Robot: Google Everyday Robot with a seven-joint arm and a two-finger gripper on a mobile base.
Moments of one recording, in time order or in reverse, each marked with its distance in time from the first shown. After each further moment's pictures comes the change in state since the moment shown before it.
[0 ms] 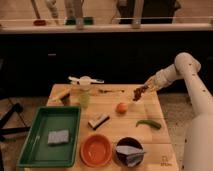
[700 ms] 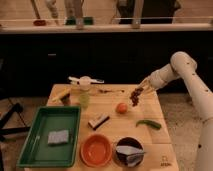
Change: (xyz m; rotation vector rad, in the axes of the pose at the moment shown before) arm -0.057 0.021 0.001 -0.051 -0.056 -0.157
